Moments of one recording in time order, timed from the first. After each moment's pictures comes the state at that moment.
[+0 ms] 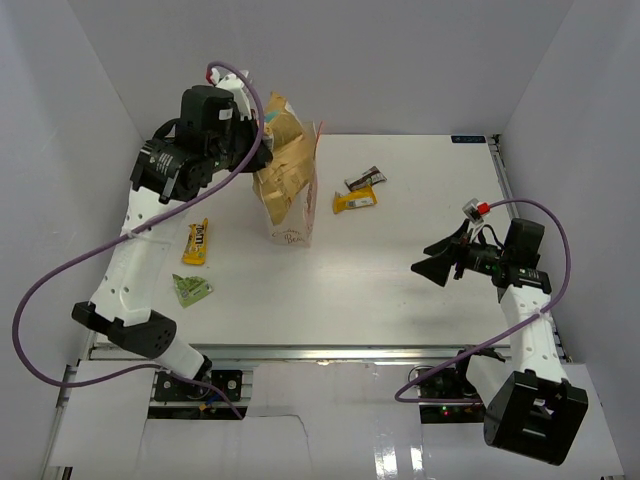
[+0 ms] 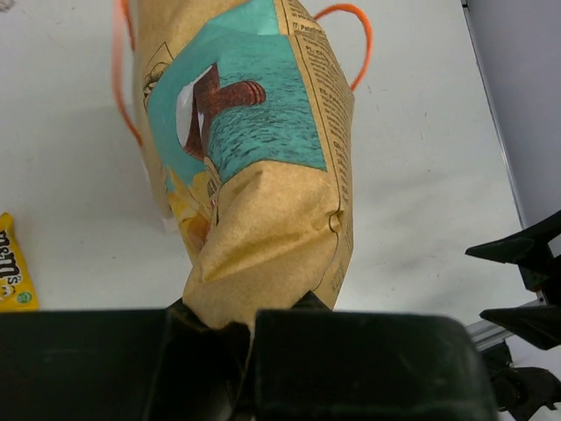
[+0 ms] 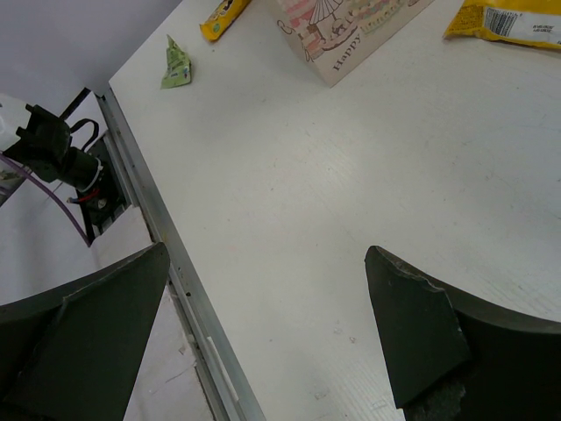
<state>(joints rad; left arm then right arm) -0.52 1.53 2.13 -1.10 -0.08 -0.36 -0.24 0.94 0.64 -0.38 -1.28 -0.18</state>
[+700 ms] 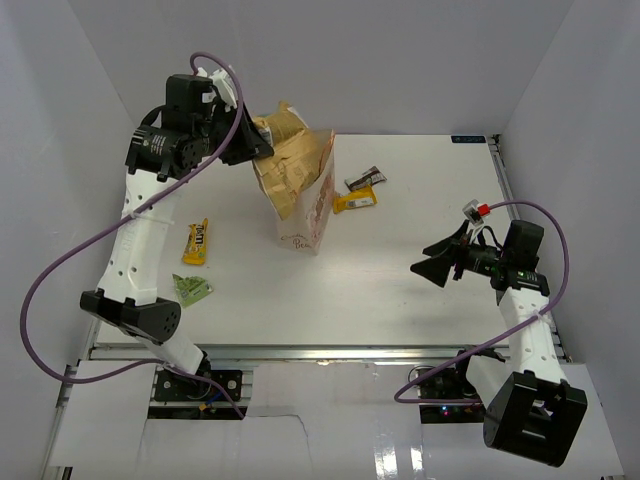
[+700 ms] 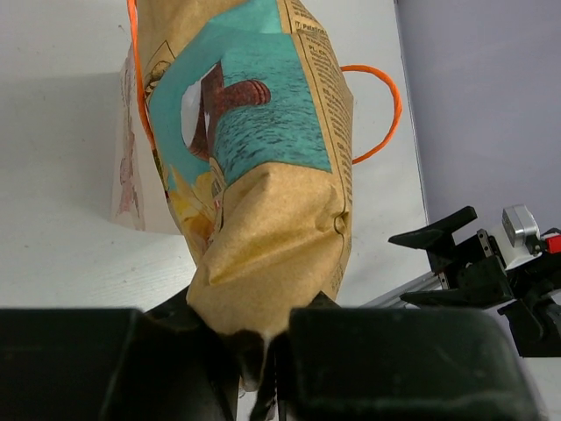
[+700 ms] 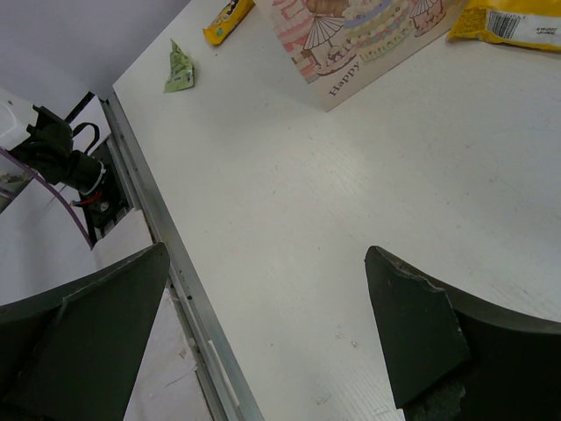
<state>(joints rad) -0.32 1.63 2.17 -1.08 0.27 -0.49 -0.24 0.93 0.60 -0.32 -1.30 -0.14</state>
